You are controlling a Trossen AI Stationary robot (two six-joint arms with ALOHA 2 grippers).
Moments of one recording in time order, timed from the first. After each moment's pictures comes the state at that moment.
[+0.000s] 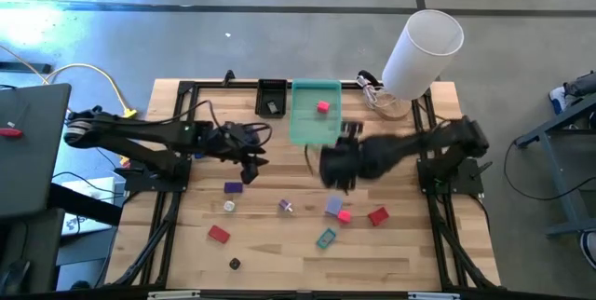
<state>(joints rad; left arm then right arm) -0.05 1.10 0.91 -0.50 -0.17 -0.44 0.22 1.73 1.78 -1.40 0.60 0.24</state>
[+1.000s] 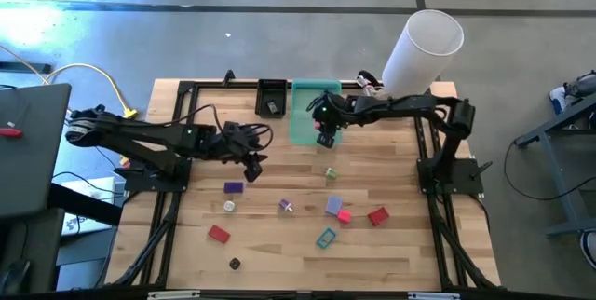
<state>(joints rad) -0.07 1.14 0.91 -0.51 -0.32 -0.52 -0.39 1.81 1.14 -0.34 0.08 -0.07</state>
